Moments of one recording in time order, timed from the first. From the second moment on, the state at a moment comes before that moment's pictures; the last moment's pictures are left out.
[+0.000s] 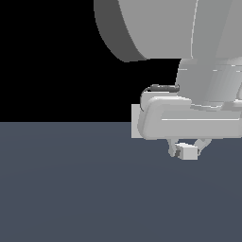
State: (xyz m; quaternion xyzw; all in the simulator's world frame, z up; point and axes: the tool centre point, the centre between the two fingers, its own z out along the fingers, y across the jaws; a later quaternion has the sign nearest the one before) arm -0.051 -0.130 0.039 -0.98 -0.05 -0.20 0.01
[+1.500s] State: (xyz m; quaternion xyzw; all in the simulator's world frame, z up) arm -0.015 -0.078 0.100 -0.98 0.02 -0.20 0.00
